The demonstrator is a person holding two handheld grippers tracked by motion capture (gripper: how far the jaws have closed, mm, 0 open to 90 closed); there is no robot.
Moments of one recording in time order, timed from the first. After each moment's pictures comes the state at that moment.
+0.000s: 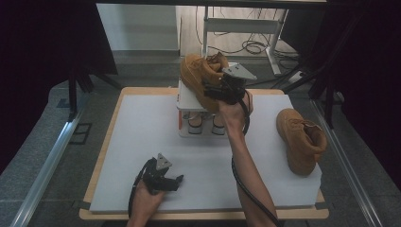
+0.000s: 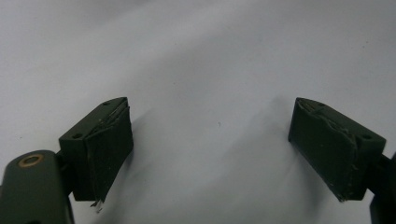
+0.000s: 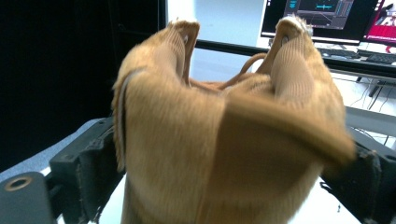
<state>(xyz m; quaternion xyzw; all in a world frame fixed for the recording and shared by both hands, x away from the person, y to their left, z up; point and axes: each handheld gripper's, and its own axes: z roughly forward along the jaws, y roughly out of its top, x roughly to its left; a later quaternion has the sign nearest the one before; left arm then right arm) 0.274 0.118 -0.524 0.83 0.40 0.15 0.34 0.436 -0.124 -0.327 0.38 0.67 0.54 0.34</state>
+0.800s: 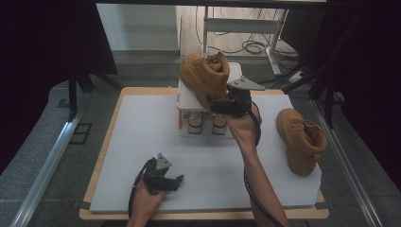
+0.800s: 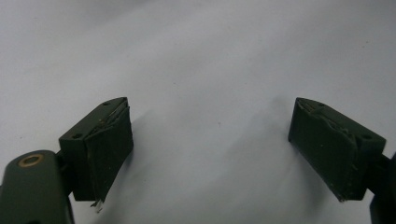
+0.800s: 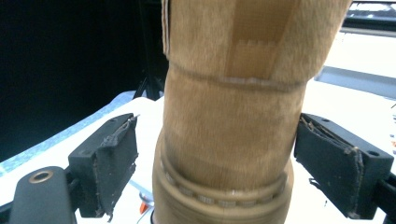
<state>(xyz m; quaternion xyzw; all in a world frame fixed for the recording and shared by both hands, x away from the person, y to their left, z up) 0.274 0.118 -0.524 0.83 0.40 0.15 0.34 0.406 -0.145 -0.343 0.38 0.71 0.53 0.27</state>
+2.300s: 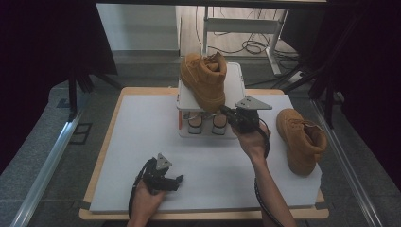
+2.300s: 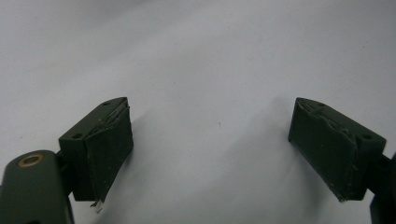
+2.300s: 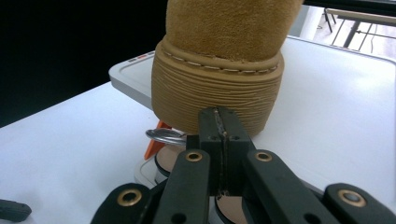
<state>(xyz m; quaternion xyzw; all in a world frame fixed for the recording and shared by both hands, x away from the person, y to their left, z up) 0.274 0.118 -0.524 0.84 0.40 0.15 0.34 0.381 -0.171 -0.381 0.34 0.75 0.51 0.26</state>
